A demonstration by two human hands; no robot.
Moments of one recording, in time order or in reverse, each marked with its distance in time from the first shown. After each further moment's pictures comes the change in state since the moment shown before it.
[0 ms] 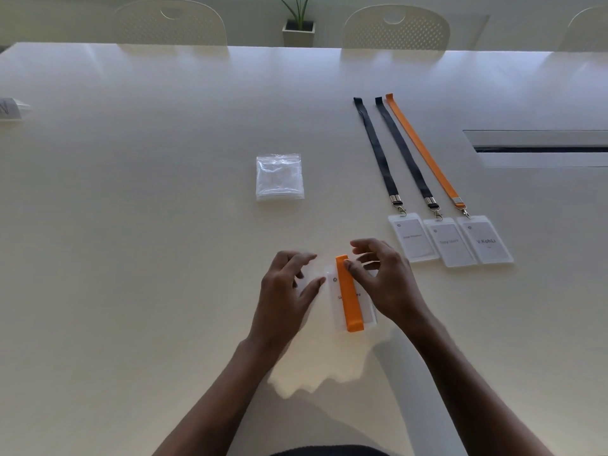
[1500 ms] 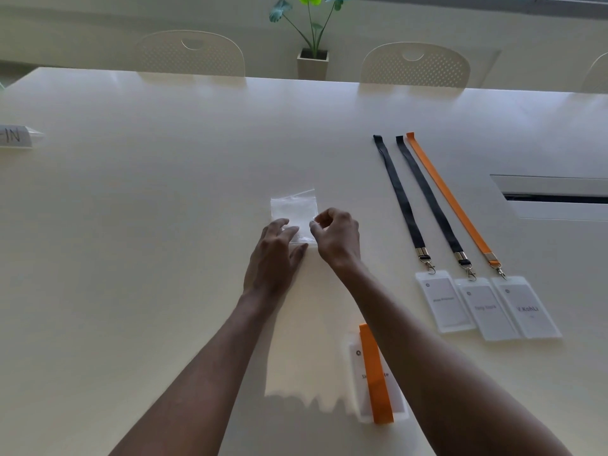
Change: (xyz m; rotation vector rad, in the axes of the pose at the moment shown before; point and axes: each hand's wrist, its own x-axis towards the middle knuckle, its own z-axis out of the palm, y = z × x) left_hand 0.165 -0.075 -0.016 0.346 -0.004 -0.081; right_hand 0.192 -0.066 0.088 -0.021 0.151 0.144
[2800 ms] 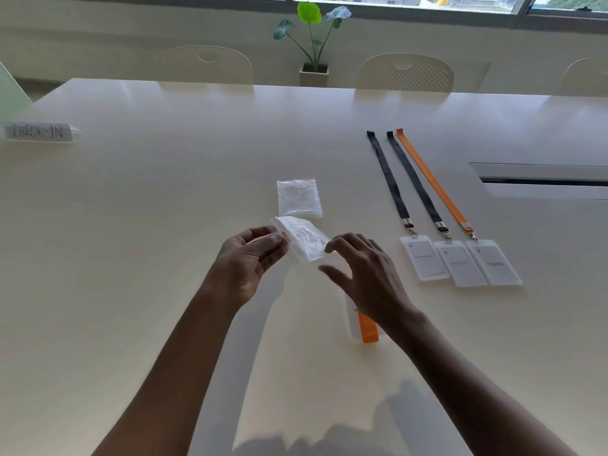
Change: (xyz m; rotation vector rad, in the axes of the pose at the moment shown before) left_hand -0.108 0.040 -0.112 -1.472 -0.059 -0.682; right_hand -0.165 0.030 -0.096 -0.317 -0.011 -0.745
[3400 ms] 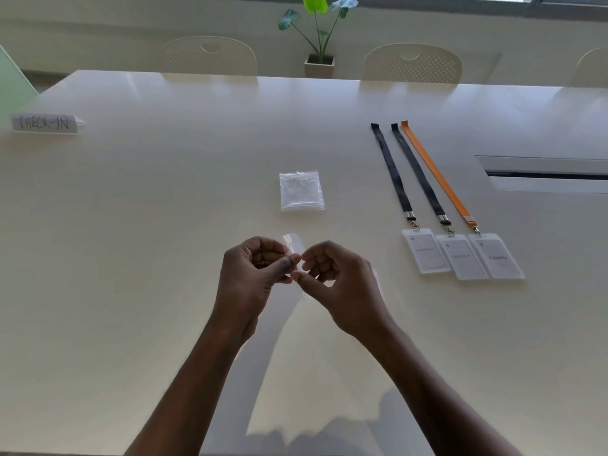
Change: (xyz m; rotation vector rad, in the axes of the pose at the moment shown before) left_hand -0.062 -0.022 0.004 0.501 0.040 0.321; right_hand -0.013 -0.063 -0.009 0.700 -0.043 0.393
